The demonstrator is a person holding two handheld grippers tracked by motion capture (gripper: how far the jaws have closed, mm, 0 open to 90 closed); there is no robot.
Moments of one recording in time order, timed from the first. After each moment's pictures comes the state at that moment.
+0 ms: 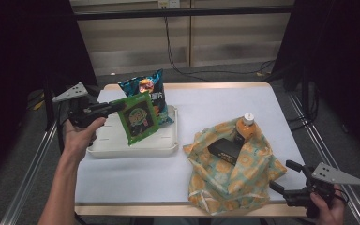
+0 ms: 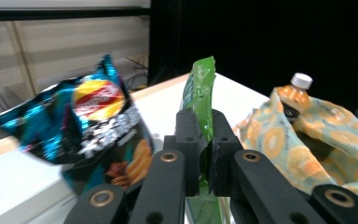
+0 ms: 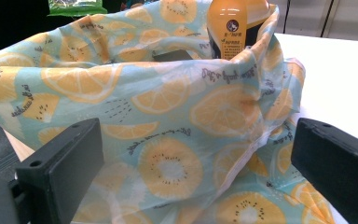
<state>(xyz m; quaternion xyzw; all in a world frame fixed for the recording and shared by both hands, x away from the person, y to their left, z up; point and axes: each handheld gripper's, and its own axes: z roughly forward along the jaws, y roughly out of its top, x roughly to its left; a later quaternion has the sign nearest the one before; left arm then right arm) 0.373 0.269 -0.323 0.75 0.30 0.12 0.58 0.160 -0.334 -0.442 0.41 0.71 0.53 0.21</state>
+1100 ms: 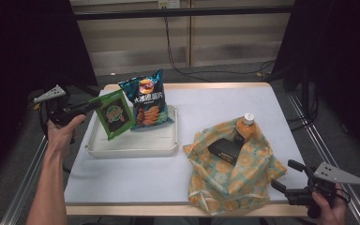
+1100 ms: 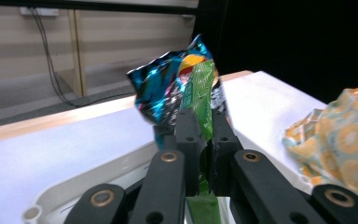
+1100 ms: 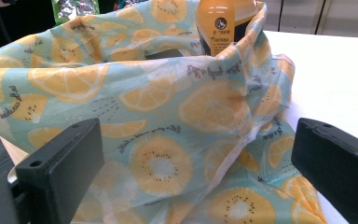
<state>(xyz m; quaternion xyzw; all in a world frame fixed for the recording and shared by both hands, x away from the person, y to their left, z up) 0.413 0.335 -0.359 0.73 0.36 0.15 0.56 0.161 -0.340 -0.444 0.42 0.70 0.53 0.22</state>
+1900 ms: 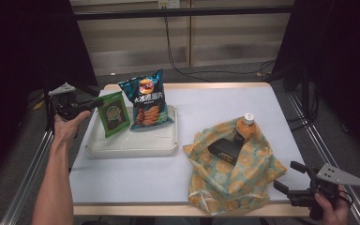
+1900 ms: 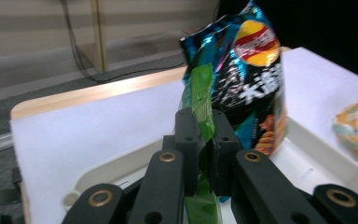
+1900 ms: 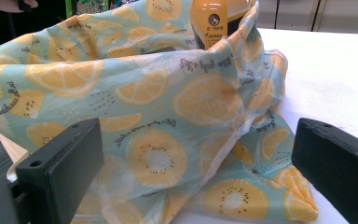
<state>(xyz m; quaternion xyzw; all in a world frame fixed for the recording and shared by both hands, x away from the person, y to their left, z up) 0.453 0.337 -0.383 0.75 0.40 0.16 0.51 0.157 -0.345 -0.445 0.43 0.70 0.53 0.22</state>
